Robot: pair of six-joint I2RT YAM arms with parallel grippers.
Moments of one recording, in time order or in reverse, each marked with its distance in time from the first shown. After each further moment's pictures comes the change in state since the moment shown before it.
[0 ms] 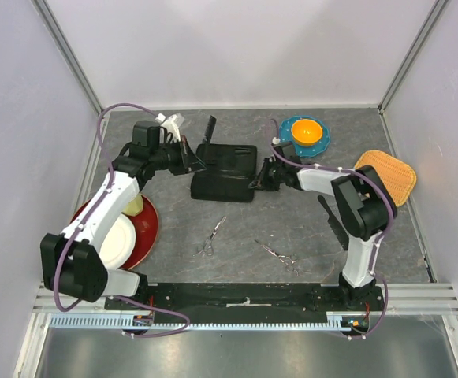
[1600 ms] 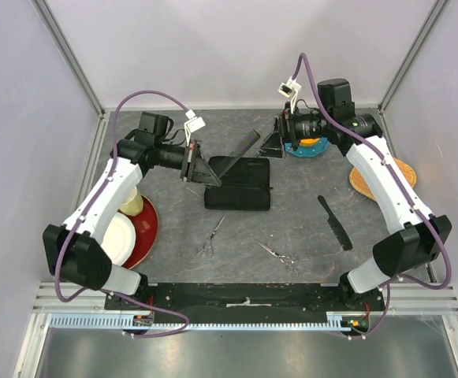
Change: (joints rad) left arm -0.042 0.117 0.199 -0.295 0.727 0.417; right arm -0.156 -0.416 0.519 -0.689 -0.639 -0.742
